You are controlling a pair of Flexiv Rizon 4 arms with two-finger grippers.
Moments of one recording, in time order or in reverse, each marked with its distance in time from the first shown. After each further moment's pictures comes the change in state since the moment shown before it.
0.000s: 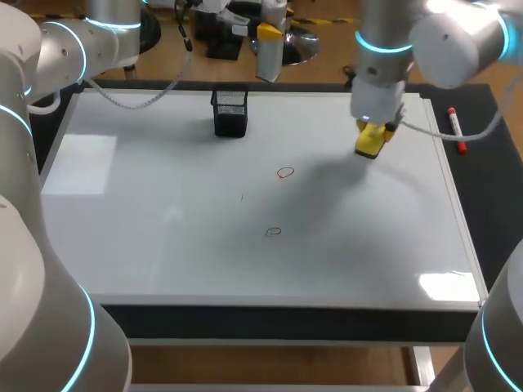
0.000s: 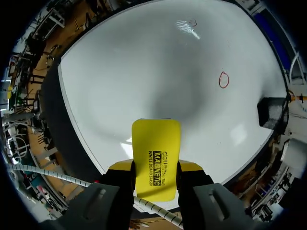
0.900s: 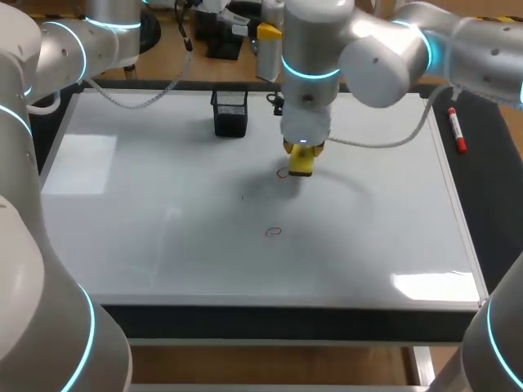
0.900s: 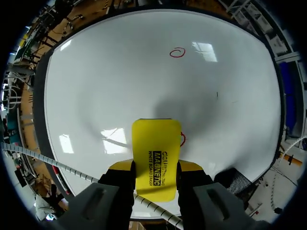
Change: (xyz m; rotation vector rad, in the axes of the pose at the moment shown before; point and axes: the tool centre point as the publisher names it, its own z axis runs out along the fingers) left arm 0.000 0.000 0.000 0.000 0.001 0.000; right arm -0.117 0.102 0.007 -0.019 -0.074 -0.374
